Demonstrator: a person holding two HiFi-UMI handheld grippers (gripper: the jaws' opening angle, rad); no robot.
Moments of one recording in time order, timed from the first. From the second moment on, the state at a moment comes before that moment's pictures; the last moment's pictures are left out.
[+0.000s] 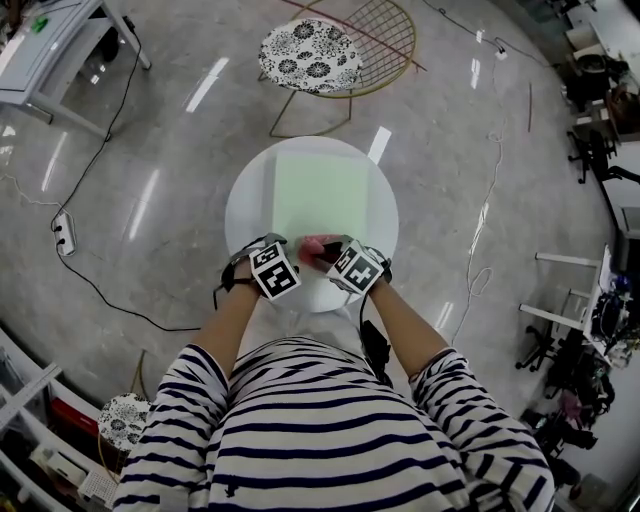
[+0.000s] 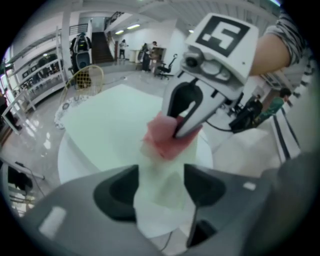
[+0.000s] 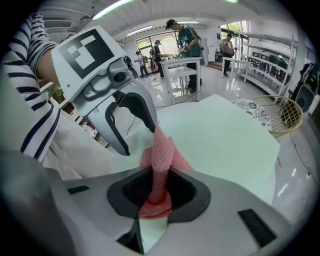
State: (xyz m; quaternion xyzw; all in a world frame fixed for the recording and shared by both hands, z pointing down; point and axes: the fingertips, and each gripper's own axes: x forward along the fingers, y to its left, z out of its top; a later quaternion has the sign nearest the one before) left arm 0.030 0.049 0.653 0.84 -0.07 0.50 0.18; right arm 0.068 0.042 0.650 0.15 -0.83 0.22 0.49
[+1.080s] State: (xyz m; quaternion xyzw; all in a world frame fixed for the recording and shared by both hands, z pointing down) left arm 0.028 0.055 0.661 0.83 -0.06 0.54 0.15; right arm 0.068 -0.158 0.650 0.23 -0.82 0.17 0.50
